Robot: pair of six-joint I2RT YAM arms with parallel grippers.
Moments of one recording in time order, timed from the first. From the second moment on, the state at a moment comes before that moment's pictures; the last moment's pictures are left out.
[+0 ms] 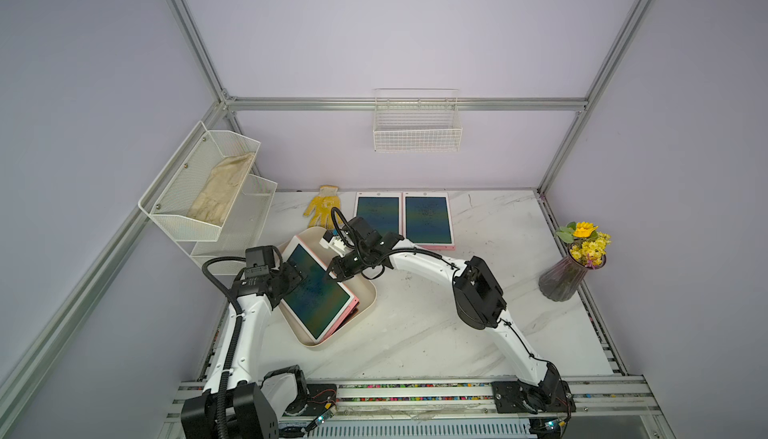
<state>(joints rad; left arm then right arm) 0.24 1.06 0.79 -0.69 0.11 -0.58 0.89 2.40 2.12 -0.49 -0.70 0.44</state>
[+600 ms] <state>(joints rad) 0.24 1.05 0.82 -0.70 0.21 -0.58 0.74 2.30 2.12 -0.46 -0.67 0.43</state>
